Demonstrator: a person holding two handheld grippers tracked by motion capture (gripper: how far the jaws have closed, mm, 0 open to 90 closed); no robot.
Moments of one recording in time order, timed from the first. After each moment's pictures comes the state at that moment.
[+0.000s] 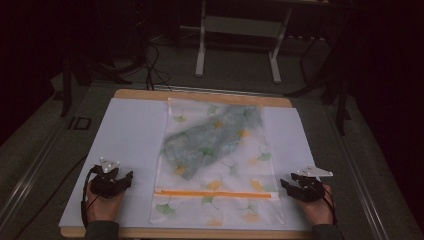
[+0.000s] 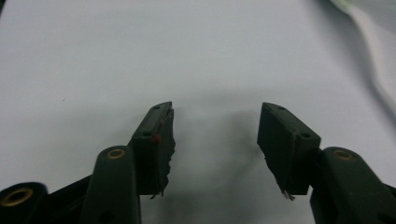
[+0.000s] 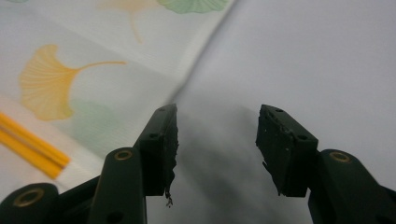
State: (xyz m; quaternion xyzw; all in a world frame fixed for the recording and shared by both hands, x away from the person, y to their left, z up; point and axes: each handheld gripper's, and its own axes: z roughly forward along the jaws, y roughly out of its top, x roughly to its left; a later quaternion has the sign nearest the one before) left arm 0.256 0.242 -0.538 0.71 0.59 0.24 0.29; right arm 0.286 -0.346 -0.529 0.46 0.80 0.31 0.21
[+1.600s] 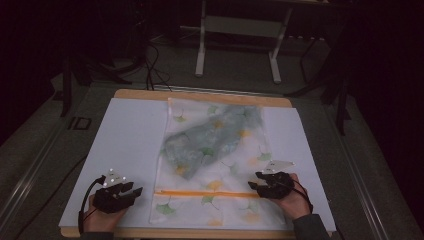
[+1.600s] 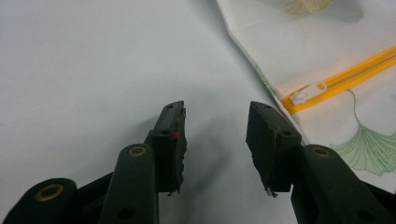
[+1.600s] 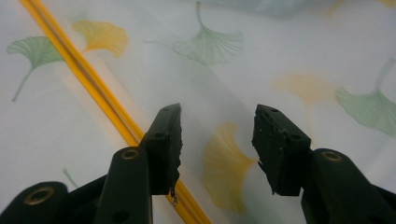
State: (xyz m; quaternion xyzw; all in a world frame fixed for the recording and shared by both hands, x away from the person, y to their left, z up) left arm 0.220 0.227 -0.529 0.78 0.50 0.15 0.34; right arm 0.291 -0.248 -0.502 0.31 0.88 0.33 0.13
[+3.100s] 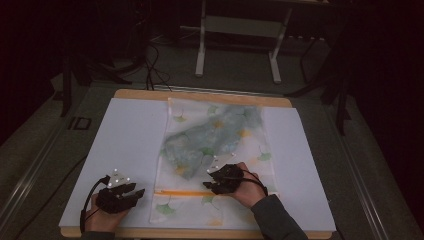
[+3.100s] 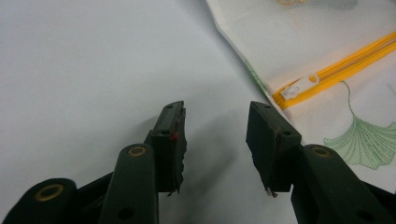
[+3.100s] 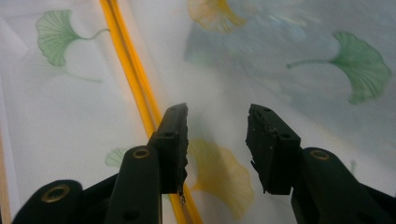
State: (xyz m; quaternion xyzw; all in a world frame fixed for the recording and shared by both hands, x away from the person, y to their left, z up) left arm 0.222 0.220 -0.529 0.79 0.49 0.15 0.33; right arm 0.303 -0.113 -0.495 0.16 0.93 0.31 0.09
